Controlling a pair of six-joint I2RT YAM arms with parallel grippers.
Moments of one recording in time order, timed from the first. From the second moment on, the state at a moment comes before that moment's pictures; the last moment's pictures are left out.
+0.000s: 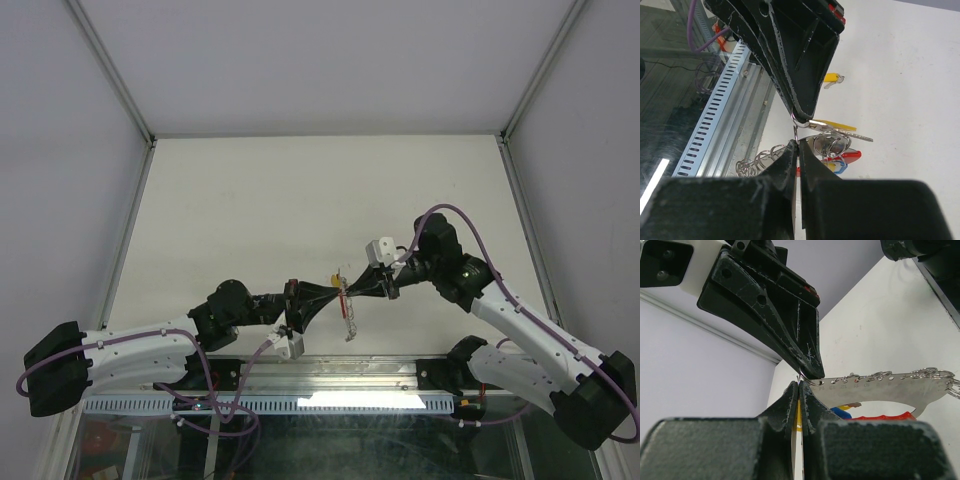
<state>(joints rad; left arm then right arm) -1.09 0.90 0.29 0.72 0.43 0.93 0.64 0.93 0.71 -0.27 -1.08 -0.52</state>
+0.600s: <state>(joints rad) -1.09 0.90 0.29 0.72 0.43 0.93 0.64 0.95 0.73 -0.31 -1.06 -0.52</state>
